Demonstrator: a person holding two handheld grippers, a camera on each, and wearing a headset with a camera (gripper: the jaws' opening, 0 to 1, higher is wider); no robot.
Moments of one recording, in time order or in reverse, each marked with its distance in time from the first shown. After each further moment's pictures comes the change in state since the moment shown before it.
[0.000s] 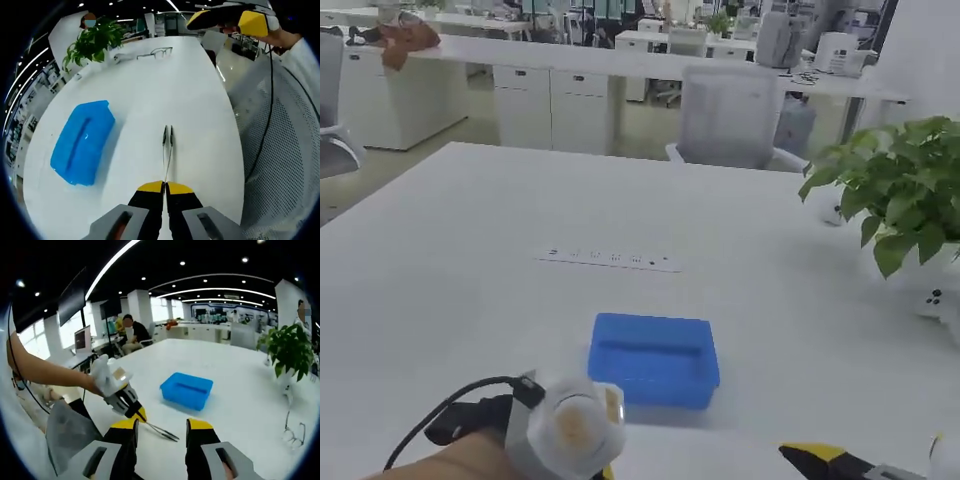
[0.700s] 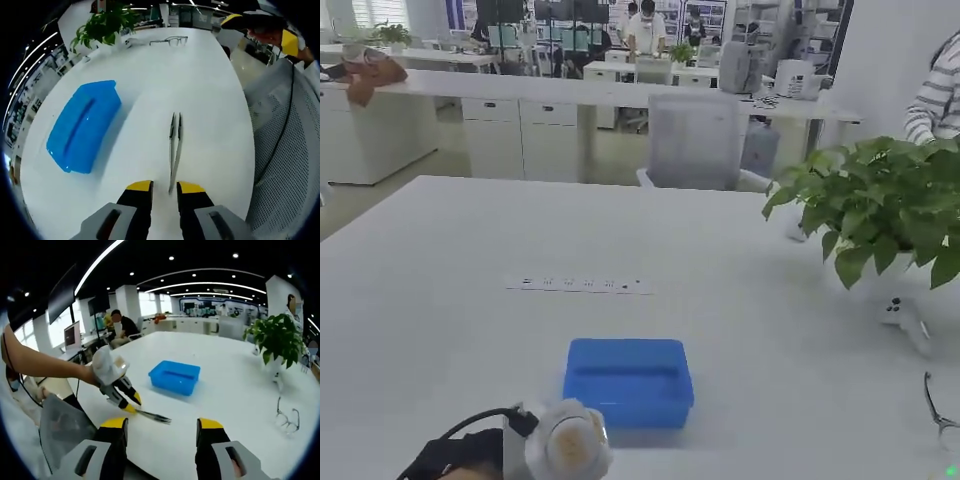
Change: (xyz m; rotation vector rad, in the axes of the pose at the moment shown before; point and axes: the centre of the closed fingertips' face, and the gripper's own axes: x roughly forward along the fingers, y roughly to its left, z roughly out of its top) left arm 0.009 0.010 -0.009 -0.174 0.036 0.053; right arm -0.009 -0.013 -0.032 0.025 0.063 -0.084
